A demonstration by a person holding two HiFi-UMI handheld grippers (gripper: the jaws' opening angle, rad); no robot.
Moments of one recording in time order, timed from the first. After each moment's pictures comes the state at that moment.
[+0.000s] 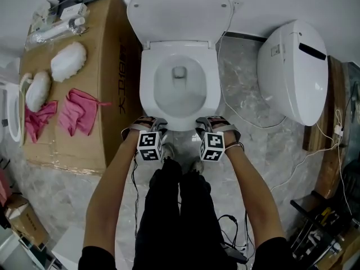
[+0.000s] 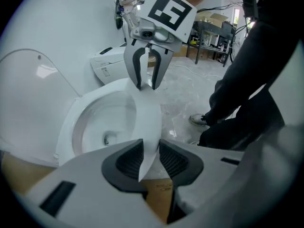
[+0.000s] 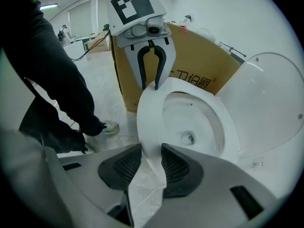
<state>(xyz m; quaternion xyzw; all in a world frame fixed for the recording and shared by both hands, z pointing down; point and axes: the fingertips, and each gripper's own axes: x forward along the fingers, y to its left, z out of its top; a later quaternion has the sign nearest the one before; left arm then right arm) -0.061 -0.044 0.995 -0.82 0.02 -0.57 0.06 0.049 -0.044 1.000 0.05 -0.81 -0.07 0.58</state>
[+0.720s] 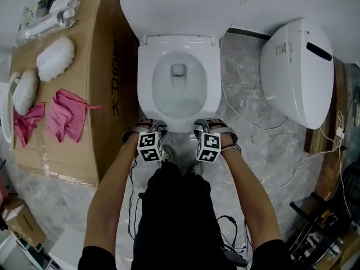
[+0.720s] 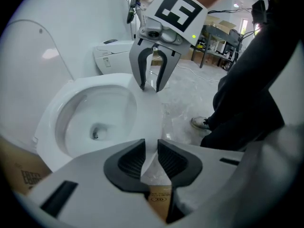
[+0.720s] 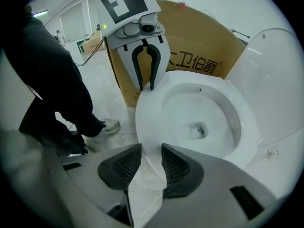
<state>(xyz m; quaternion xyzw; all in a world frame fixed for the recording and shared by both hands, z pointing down) -0.060 -0.038 1.070 -0.83 0.03 -0.55 0.00 0.045 -0.038 1.073 0.05 -0.80 -0.02 0.59</state>
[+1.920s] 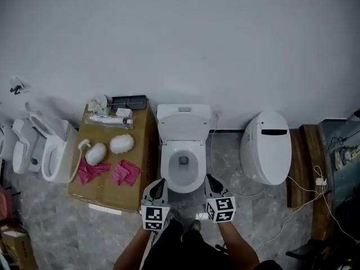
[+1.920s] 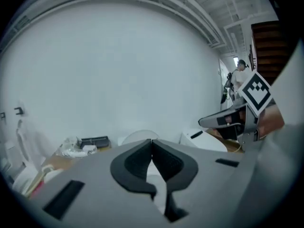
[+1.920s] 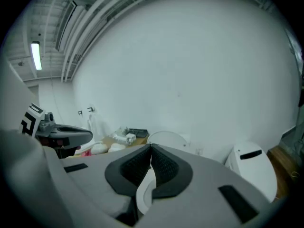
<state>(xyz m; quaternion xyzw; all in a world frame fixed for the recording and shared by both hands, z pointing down) -0.082 -0.061 0.469 -0.81 0.55 -0.17 -0.08 0.085 -0.082 0.477 0.52 -0.83 0.17 0.12</state>
